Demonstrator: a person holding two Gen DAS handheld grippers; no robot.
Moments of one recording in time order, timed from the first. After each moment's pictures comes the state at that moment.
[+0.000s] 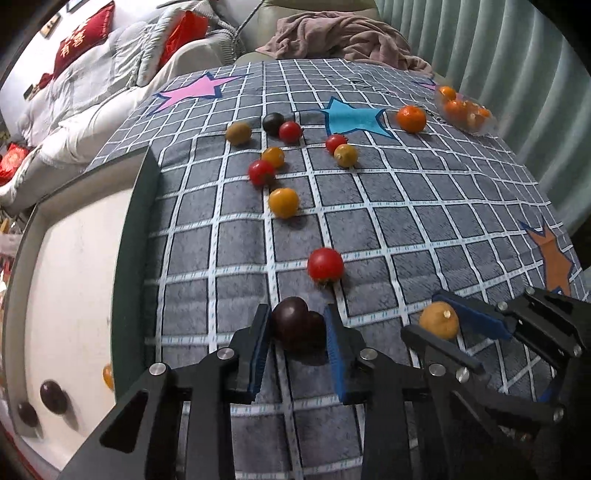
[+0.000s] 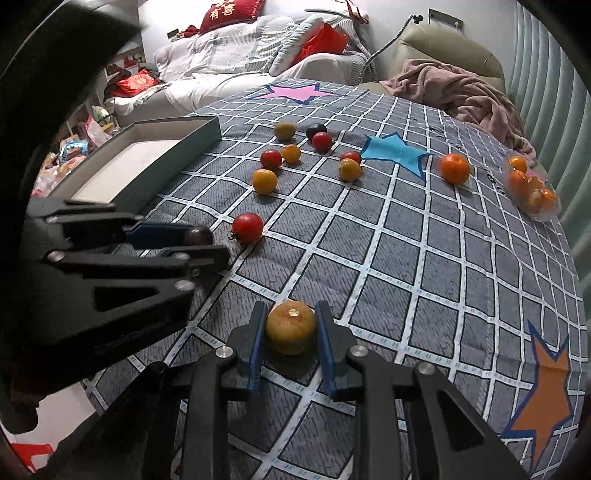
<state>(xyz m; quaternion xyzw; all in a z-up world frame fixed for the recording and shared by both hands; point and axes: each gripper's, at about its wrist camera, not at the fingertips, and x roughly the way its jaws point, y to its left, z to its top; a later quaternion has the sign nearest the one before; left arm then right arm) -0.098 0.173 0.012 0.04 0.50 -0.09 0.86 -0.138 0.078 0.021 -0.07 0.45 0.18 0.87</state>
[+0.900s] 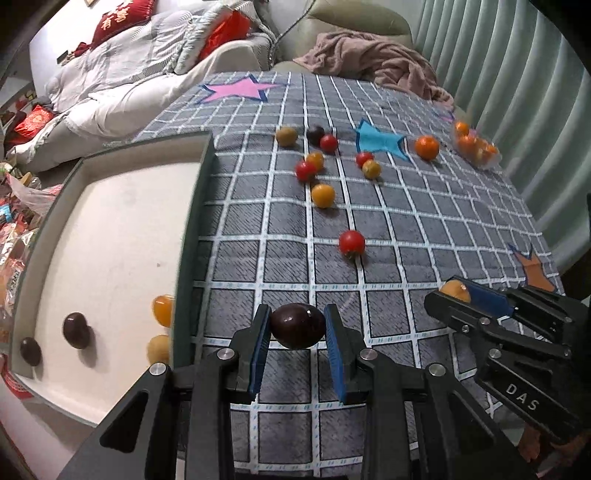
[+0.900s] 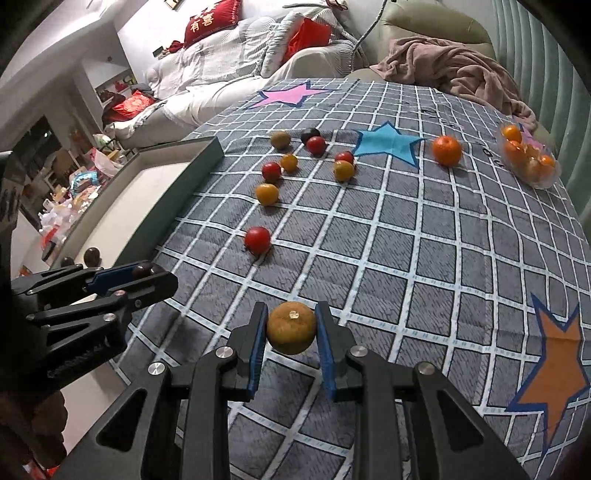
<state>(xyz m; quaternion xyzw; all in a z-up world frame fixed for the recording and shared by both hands) -0.139 0.208 0.036 -0.02 0.48 -0.05 0.87 -0.140 0.065 0.045 0.01 0.47 0.19 0.86</state>
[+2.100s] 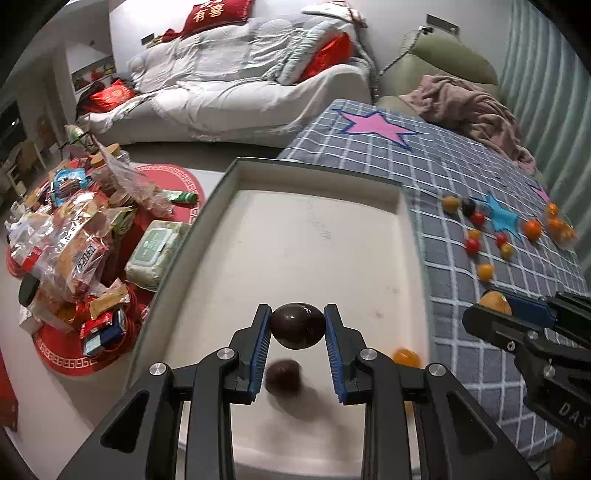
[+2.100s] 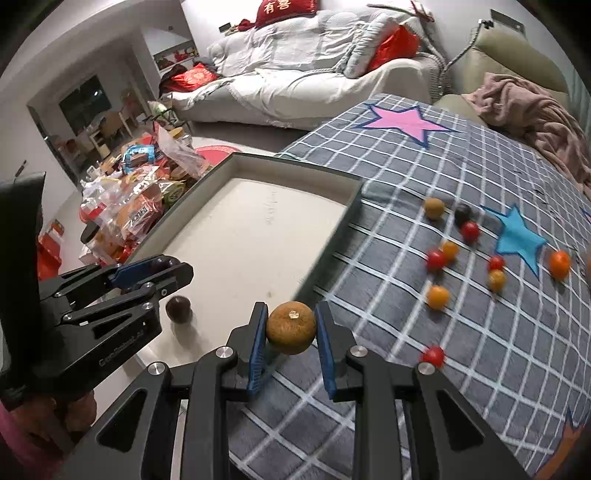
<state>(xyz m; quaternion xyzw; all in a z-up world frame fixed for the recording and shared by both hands) -0.123 0.360 0.053 -0.06 0.45 0.10 0.88 -0.096 0.220 0.085 -0.04 0.48 0.30 0.83</state>
